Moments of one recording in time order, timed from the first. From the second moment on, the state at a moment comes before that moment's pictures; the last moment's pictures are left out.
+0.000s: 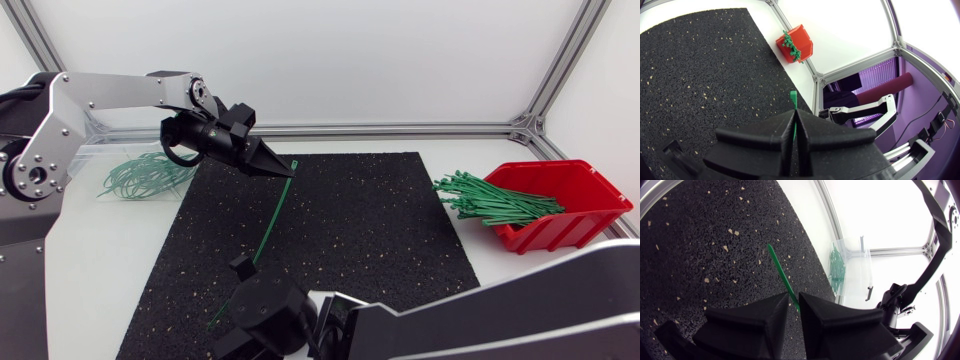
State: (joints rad) left arm -0.20 2.31 1.89 -1.36 1.24 0.68; right arm 1.21 1.89 0.77 0.55 0.27 -1.23
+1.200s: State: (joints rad) left arm -0.19 2.30 1.91 -1.41 1.27 0.58; right arm 1.14 1.87 0.70 0.64 0.27 -1.31
